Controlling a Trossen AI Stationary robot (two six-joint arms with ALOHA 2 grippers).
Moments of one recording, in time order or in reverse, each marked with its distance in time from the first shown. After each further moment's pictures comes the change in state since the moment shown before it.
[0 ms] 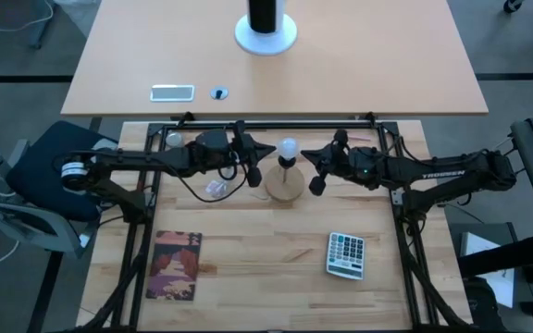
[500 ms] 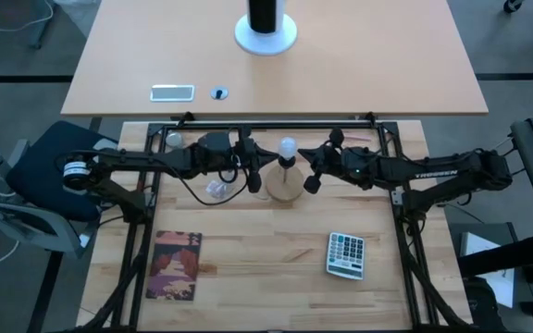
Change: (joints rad) left arm -0.013 0.022 0.000 0.024 0.091 -0.030; right arm -0.022 0.064 0.000 0.046 0.011 -0.075
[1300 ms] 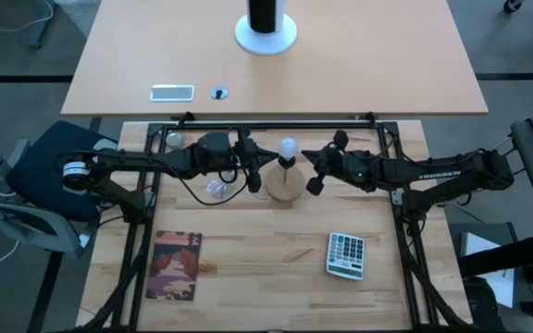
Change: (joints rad) left arm -0.007 -0.007 0.000 -0.006 -0.016 -0.004; right arm 0.031 -0.030 0.000 -0.073 0.076 0.048
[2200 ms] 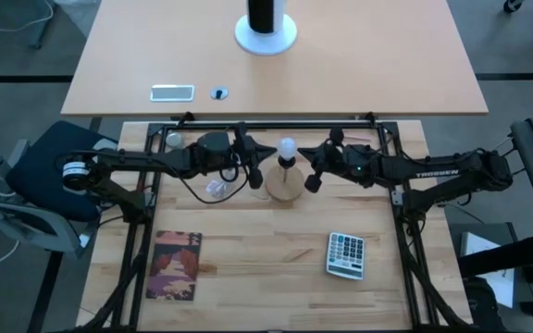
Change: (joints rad) left arm 0.004 0.002 0.000 -0.005 -0.090 0.032; right arm -0.039 0.026 0.000 0.078 -0.123 -0.044
